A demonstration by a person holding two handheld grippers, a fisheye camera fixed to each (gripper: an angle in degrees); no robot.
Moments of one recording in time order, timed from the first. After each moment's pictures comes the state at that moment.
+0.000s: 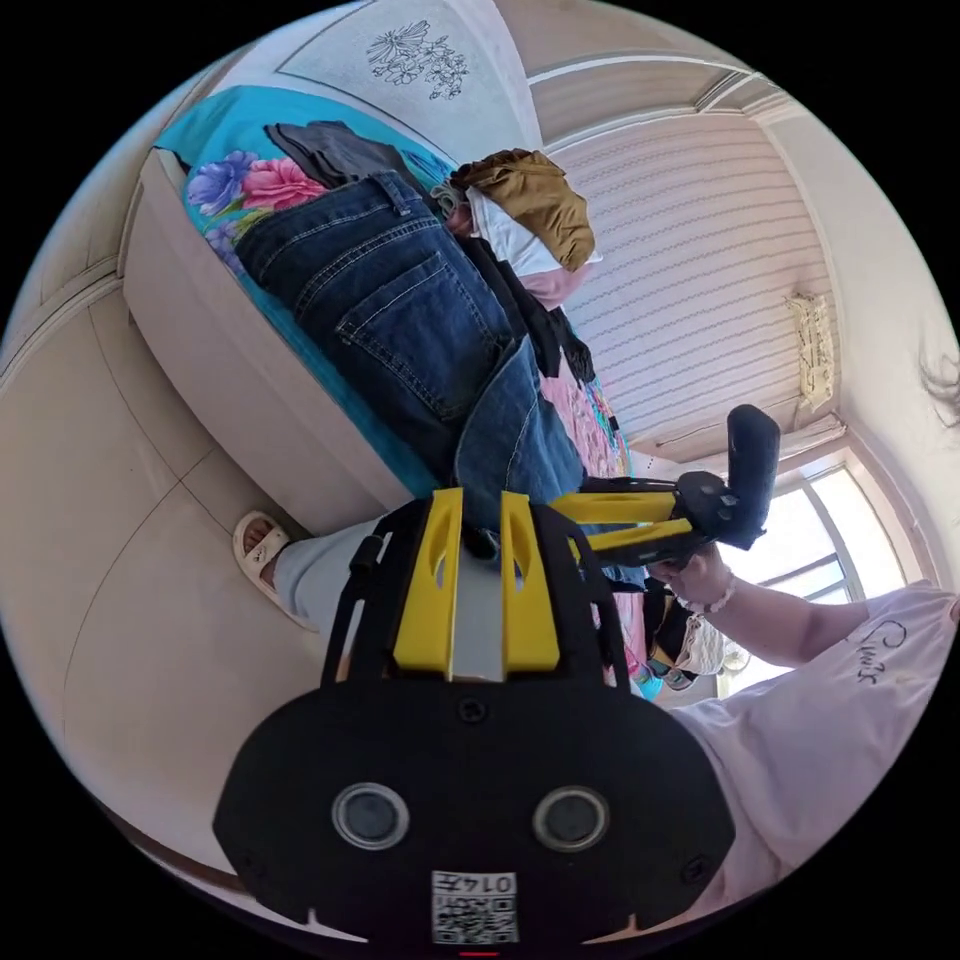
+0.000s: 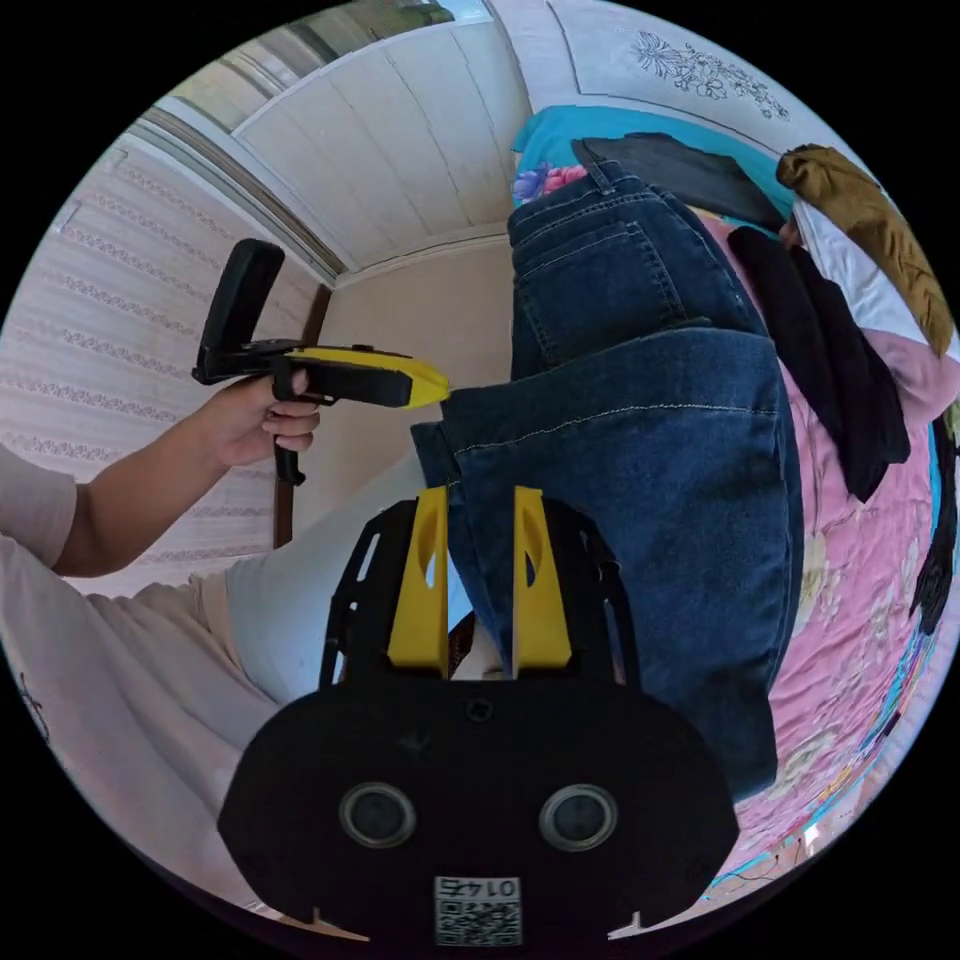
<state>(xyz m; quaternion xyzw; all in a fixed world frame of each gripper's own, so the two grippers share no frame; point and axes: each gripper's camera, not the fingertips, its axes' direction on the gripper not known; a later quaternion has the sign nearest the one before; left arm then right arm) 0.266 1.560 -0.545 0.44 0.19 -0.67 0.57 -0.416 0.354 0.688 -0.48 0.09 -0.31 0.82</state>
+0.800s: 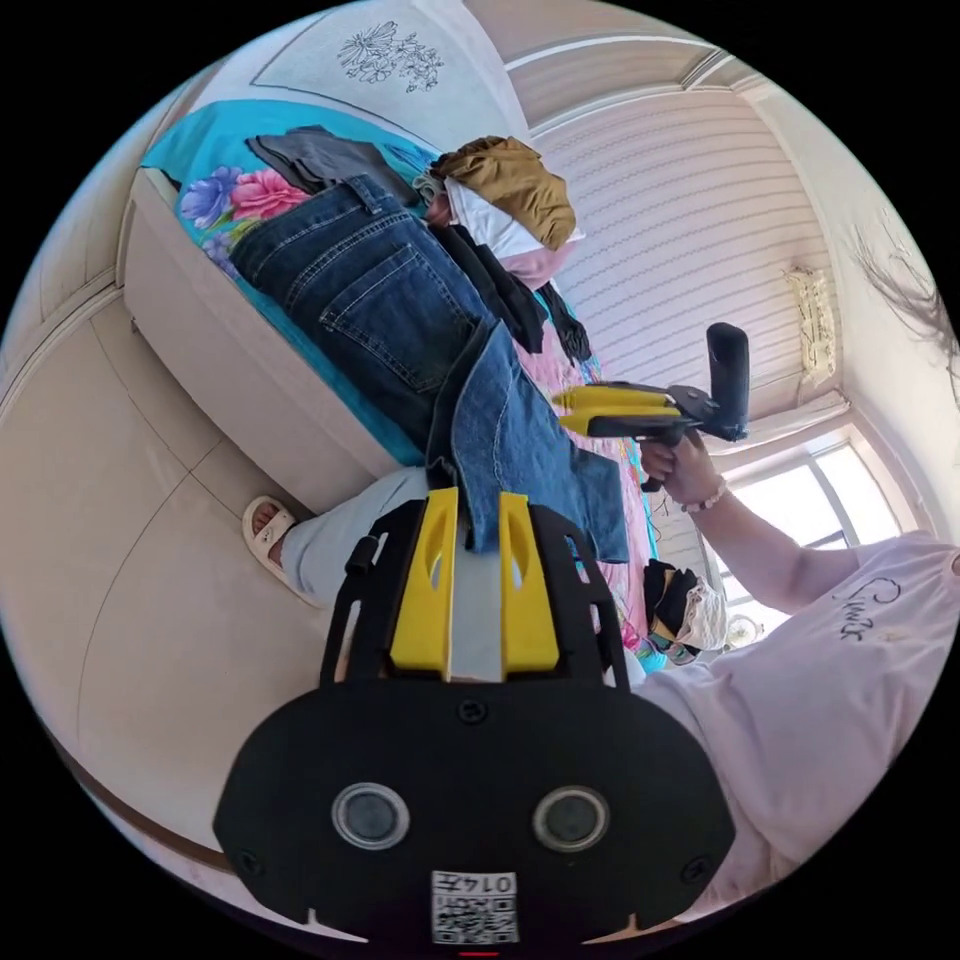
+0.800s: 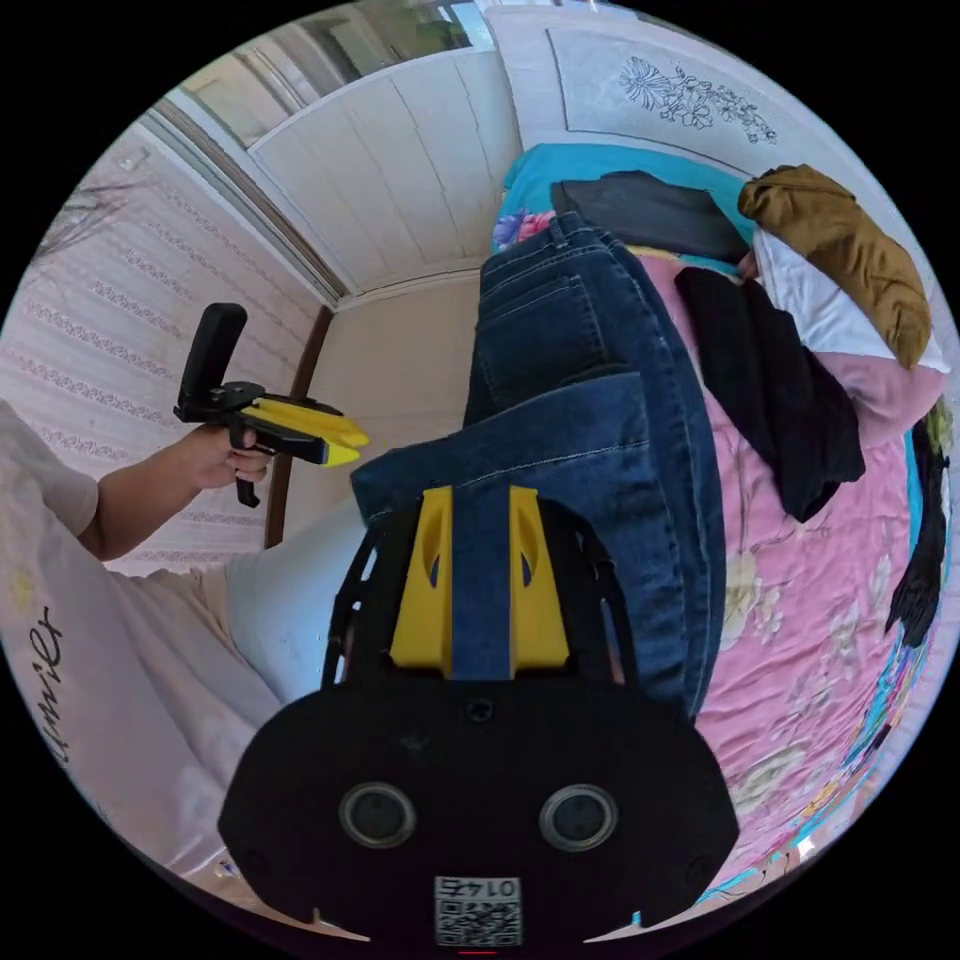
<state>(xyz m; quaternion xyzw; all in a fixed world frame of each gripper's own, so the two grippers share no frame) 0.326 1.574 -0.648 0.43 0.18 -0.66 0.59 -0.417 0.283 0.702 -0.44 0.08 -0.32 0.84</state>
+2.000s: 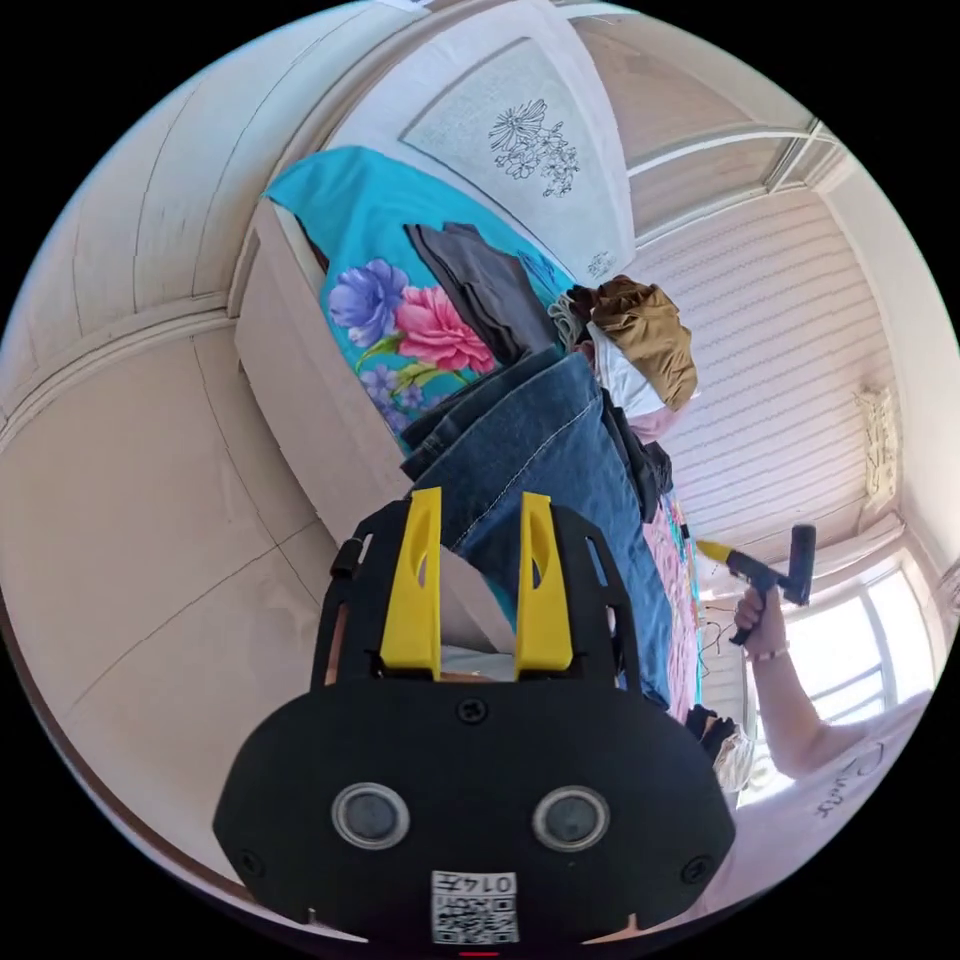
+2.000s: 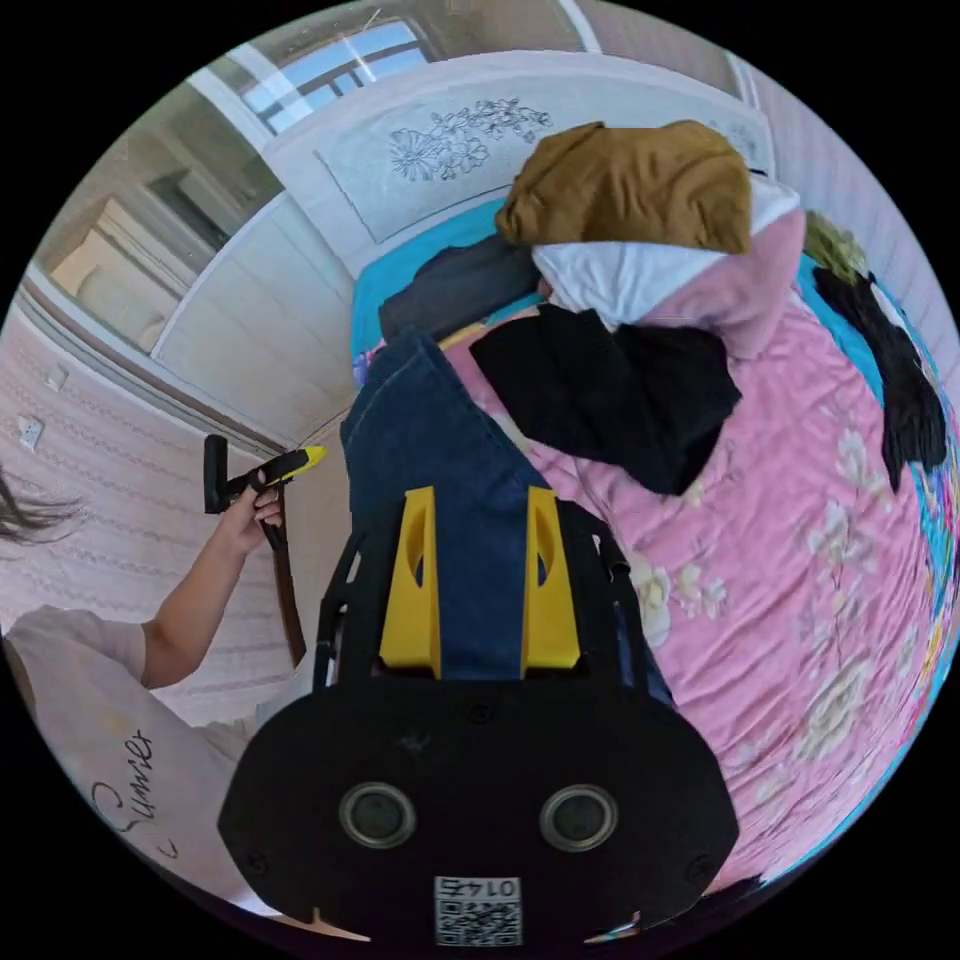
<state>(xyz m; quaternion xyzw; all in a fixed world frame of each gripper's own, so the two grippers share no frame) 0.232 1.712 -0.607 0.41 0.09 -0.78 0.46 -0.298 0.128 0.552 -0.31 0.12 -0.13 0.93</state>
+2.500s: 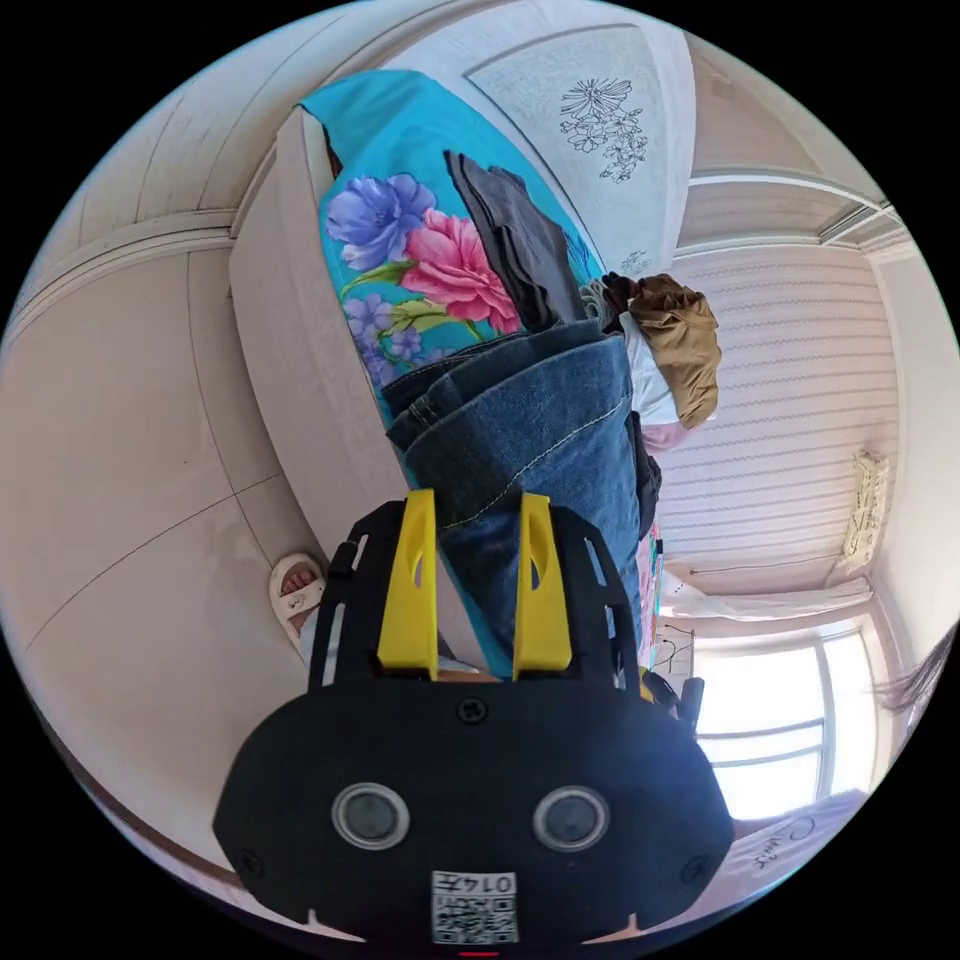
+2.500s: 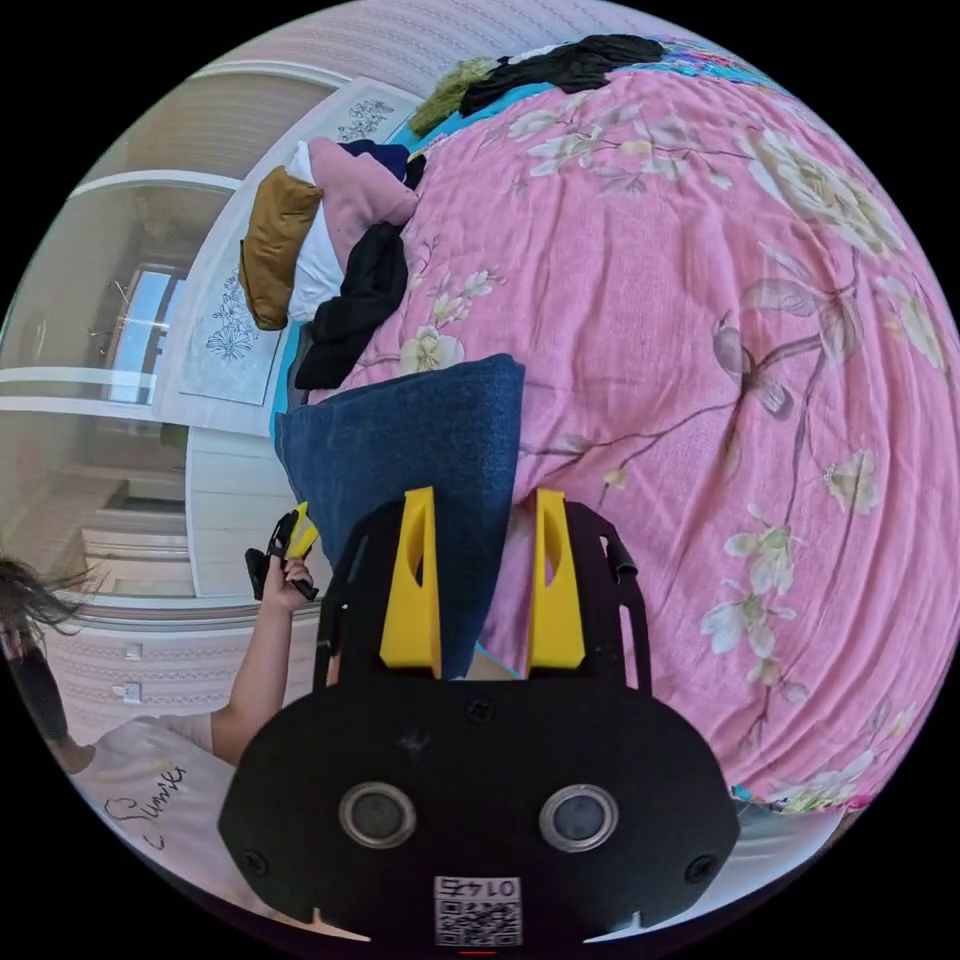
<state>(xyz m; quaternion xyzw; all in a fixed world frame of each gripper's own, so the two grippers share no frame) 0.176 1.684 -0.545 0.40 0.16 -0.79 0.43 -0.131 0.239 0.353 -0.18 0.11 0.23 0.95</state>
